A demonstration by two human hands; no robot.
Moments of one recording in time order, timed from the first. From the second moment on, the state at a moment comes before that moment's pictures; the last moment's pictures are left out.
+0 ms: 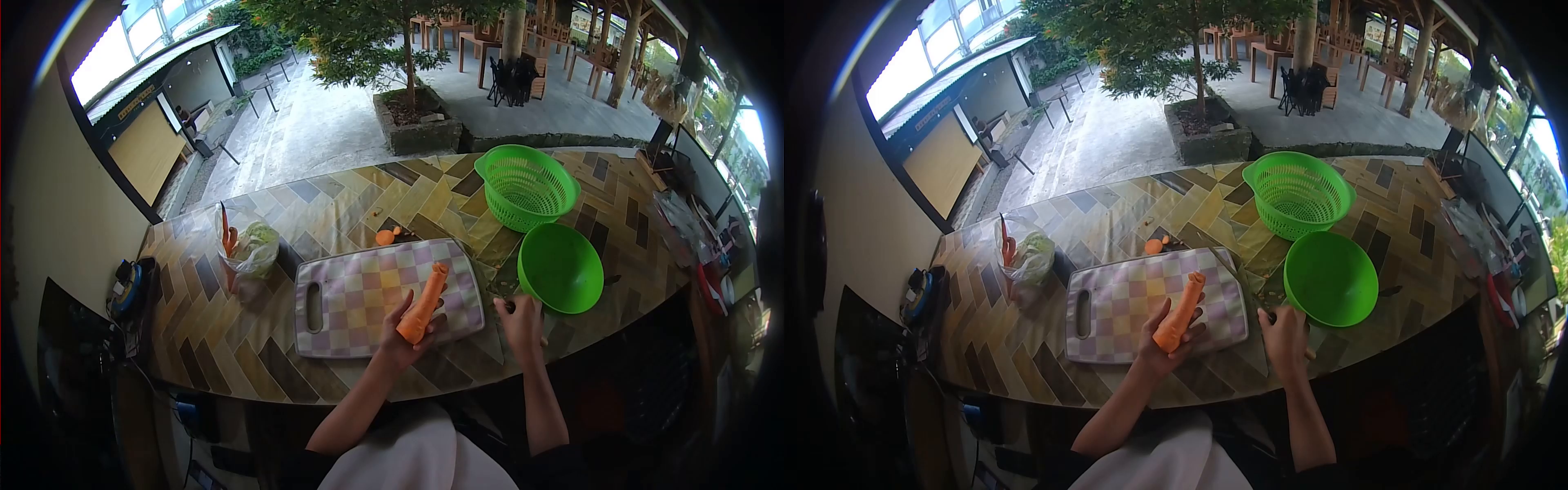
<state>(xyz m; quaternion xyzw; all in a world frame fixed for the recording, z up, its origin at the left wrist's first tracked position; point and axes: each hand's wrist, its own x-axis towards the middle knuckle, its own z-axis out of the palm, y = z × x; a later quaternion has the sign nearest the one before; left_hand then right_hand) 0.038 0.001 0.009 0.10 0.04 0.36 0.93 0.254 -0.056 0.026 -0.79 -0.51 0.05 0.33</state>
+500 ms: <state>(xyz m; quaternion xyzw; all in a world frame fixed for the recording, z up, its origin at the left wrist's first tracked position) 0.038 -0.005 0.003 0.15 0.10 0.39 0.90 0.248 -0.070 0.035 -0.69 -0.58 -0.02 0.43</state>
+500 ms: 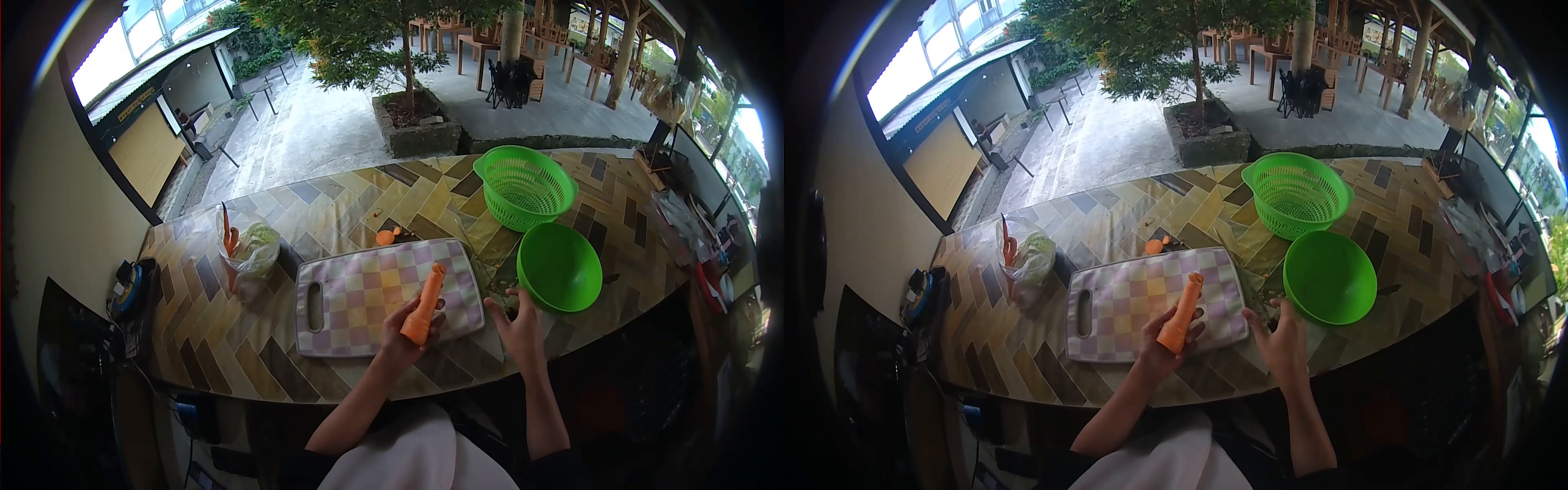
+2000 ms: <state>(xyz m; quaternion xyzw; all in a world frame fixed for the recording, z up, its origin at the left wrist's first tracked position) 0.039 -0.009 0.016 0.39 0.22 0.45 0.77 0.188 -0.097 0.053 -0.50 -0.80 0.13 0.32</state>
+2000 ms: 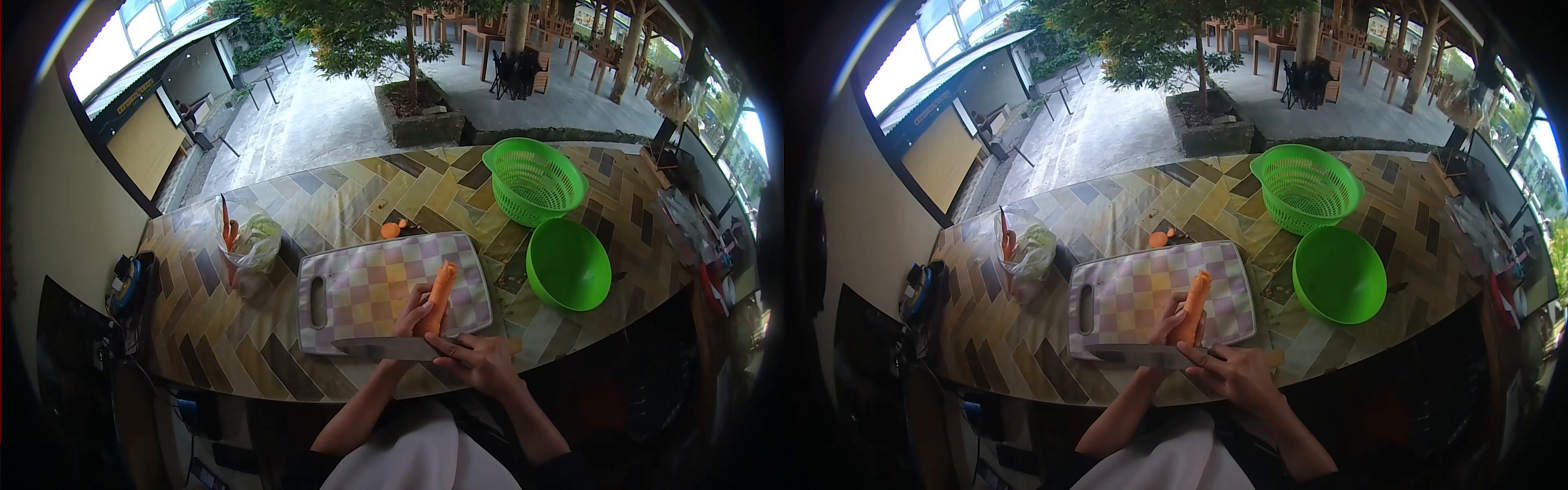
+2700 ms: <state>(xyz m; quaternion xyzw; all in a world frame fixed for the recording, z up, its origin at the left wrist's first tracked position) 0.039 -0.010 0.012 0.37 0.22 0.44 0.79 0.178 -0.099 0.050 -0.53 -0.76 0.14 0.34</state>
